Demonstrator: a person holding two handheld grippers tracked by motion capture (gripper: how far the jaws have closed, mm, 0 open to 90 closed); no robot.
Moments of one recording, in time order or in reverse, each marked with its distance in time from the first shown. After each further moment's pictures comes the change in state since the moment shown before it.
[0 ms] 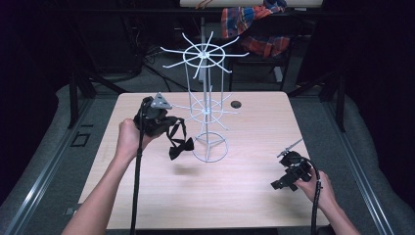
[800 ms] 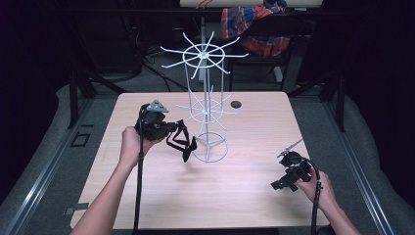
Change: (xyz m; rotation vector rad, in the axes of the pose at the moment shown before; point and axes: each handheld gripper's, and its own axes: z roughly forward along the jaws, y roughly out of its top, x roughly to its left) left arm 0.007 -0.024 0.023 -0.028 -0.092 -0.137; right arm 0.000 -0.001 0.000 -0.002 -0.001 -0.003
